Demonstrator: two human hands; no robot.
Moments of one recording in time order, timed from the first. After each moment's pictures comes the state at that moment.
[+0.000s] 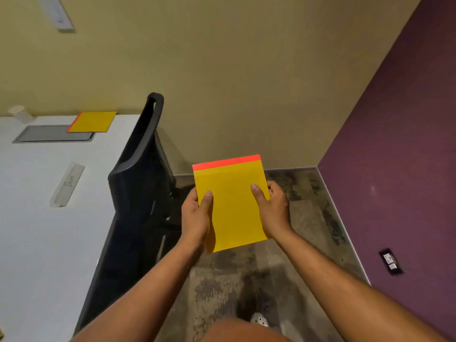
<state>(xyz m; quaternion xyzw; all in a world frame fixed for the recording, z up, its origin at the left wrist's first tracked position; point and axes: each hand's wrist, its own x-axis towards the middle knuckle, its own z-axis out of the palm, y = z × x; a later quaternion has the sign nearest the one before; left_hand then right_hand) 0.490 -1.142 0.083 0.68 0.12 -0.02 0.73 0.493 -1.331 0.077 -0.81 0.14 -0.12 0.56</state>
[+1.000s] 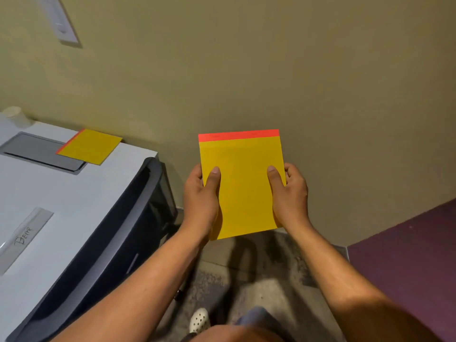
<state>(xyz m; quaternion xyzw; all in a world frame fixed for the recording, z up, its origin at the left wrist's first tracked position) 0.910 -1.169 0.166 0.59 0.15 0.12 0.78 0.956 -1.345 0.155 -0.81 0.00 -0.10 0.58</state>
